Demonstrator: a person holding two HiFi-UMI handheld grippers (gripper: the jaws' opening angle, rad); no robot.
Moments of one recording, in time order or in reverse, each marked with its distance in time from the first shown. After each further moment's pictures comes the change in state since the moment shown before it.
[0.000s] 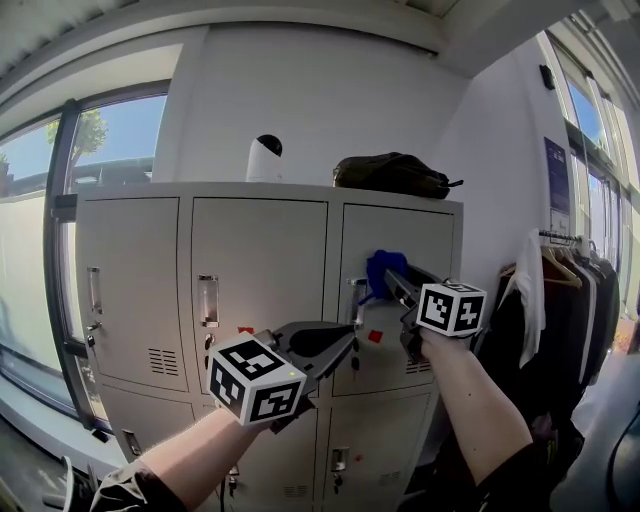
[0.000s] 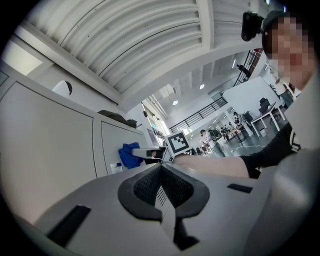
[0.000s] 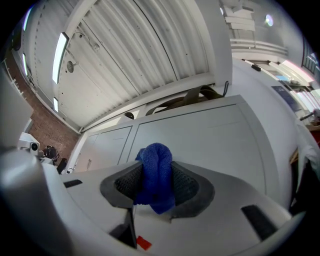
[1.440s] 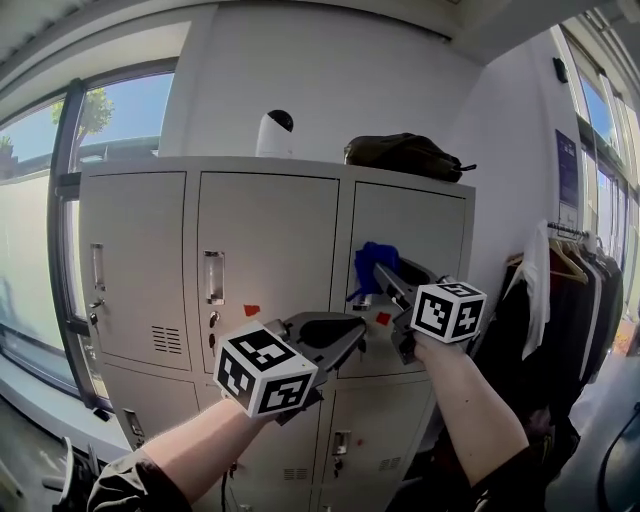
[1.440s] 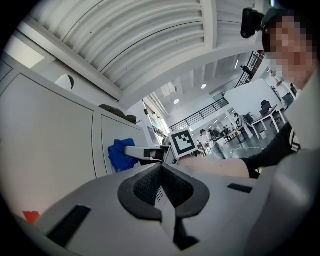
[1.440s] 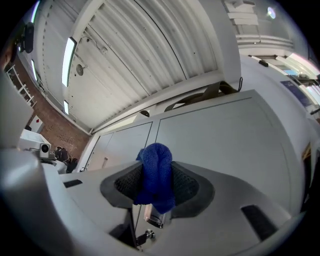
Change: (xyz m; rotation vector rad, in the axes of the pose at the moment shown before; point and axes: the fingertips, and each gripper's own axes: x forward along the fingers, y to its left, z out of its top) left arm 0.000 -0.009 -0.015 -0.031 0.020 -0.005; right arm -0.002 0.053 -0.016 -0.004 -0.013 0.108
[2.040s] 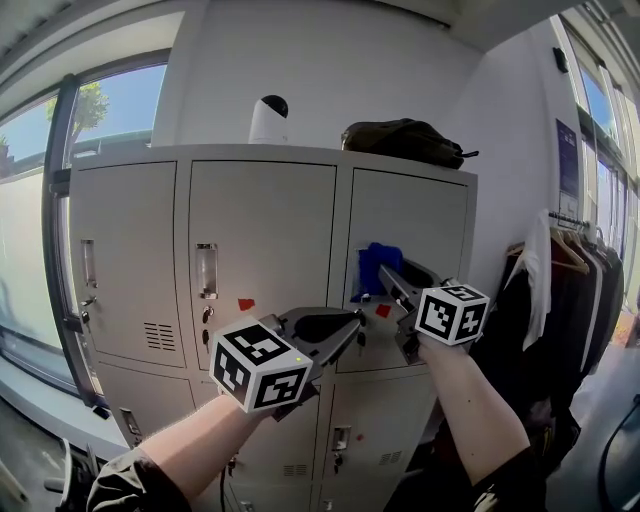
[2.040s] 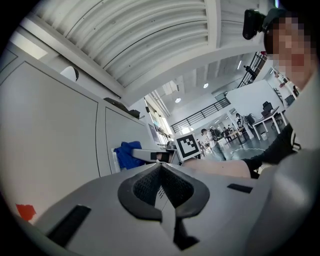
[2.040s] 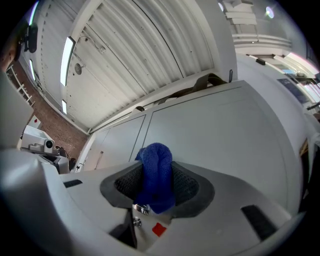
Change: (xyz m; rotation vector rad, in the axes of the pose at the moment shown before) left arm 0.005 0.016 -0.019 -0.026 0.016 0.004; right arm -0.004 -0.021 -0.029 0.005 0.009 -0.018
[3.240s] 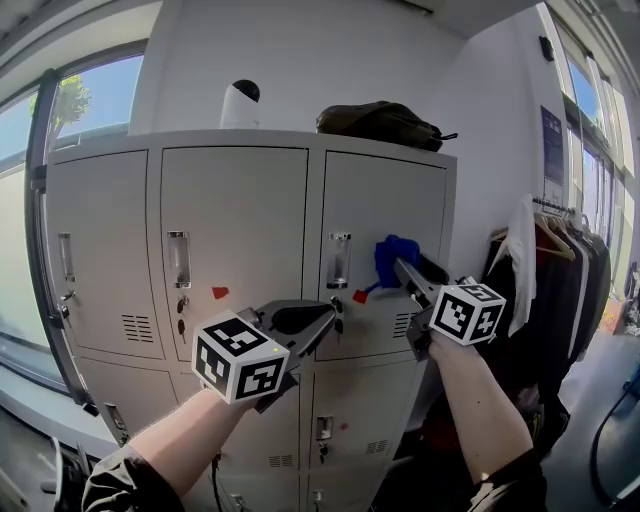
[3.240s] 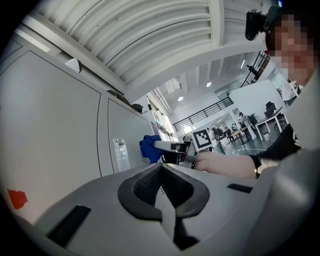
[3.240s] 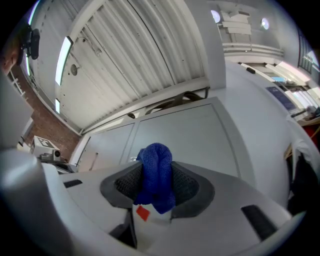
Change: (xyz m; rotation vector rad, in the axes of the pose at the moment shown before) left arm 0.012 0.006 -0.022 -0.022 0.022 0.023; right arm -0.061 -0.041 0.009 0.008 -0.043 -0.088
